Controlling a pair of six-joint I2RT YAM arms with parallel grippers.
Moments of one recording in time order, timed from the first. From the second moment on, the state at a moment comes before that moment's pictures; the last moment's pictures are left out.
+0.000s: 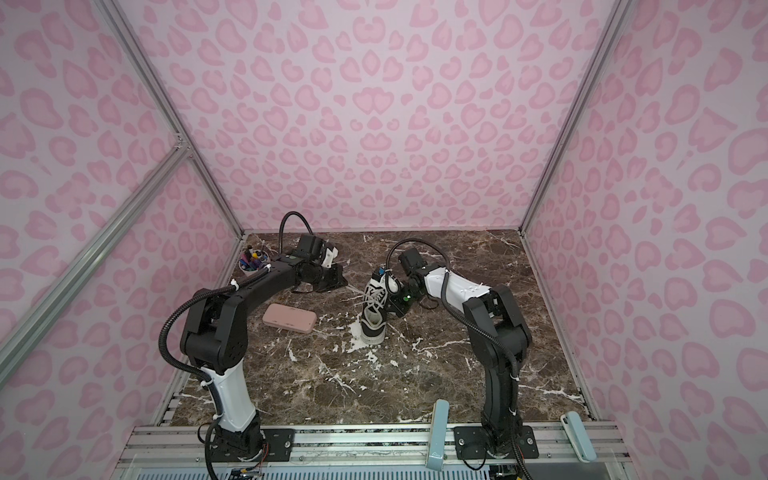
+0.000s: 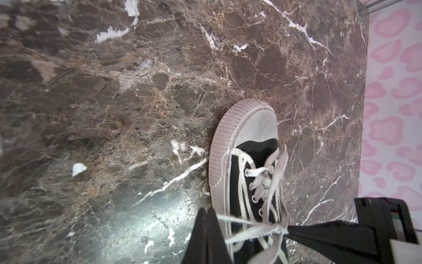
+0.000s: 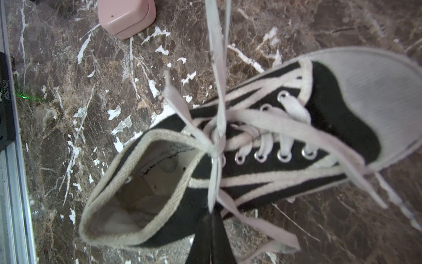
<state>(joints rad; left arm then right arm) -0.31 1.92 1.42 -0.52 0.40 -0.43 0.47 1.95 1.38 -0.64 -0.54 -0.44</state>
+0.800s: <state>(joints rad) -0.32 1.93 1.40 -0.49 0.48 -0.41 0.42 2.00 1.50 -0.49 -0.49 0.26</state>
